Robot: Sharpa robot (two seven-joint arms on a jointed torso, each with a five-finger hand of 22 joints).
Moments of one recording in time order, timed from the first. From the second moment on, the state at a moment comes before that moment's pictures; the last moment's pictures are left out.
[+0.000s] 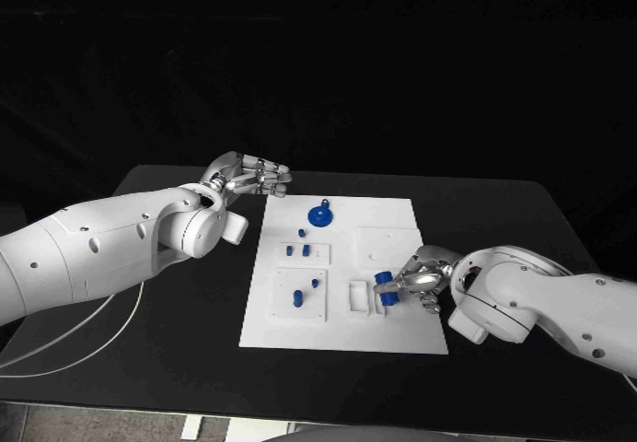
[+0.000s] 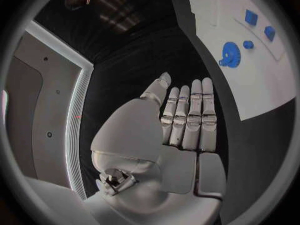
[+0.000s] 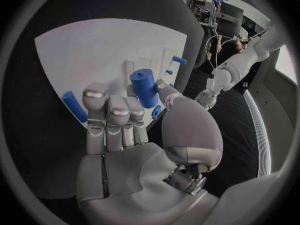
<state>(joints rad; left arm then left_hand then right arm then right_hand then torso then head) 1.34 -0.71 -0.18 1.26 -0.18 -0.31 0.30 1.39 0.02 0.06 -0.12 0.21 1.08 0.13 0.06 0.06 1.11 0.13 0.06 0.06 1.19 0.11 0.06 0.07 0.09 1.07 0.09 0.07 0.49 1.02 -0.96 0.09 1.80 -0.99 -0.21 -0.68 1.06 -0.12 0.40 0.03 0.05 1.25 0.04 0.06 0.09 1.38 -0.05 1.05 1.24 1.45 -0.10 1.08 0.99 0.08 1.47 -0.12 0.73 1.31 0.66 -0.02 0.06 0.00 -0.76</state>
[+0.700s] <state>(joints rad) 1.34 -0.71 -0.18 1.26 -0.18 -0.30 0.29 1.39 0.02 0.05 -0.11 0.21 1.08 0.13 0.06 0.06 1.11 0.13 0.06 0.06 1.19 0.11 0.06 0.07 0.09 1.07 0.09 0.07 0.46 1.02 -0.88 0.08 1.76 -0.98 -0.19 -0.70 1.05 -0.13 0.40 0.09 0.05 1.26 0.04 0.06 0.08 1.38 -0.05 1.04 1.24 1.45 -0.10 1.08 0.98 0.08 1.47 -0.12 0.73 1.31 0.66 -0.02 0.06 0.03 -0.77</state>
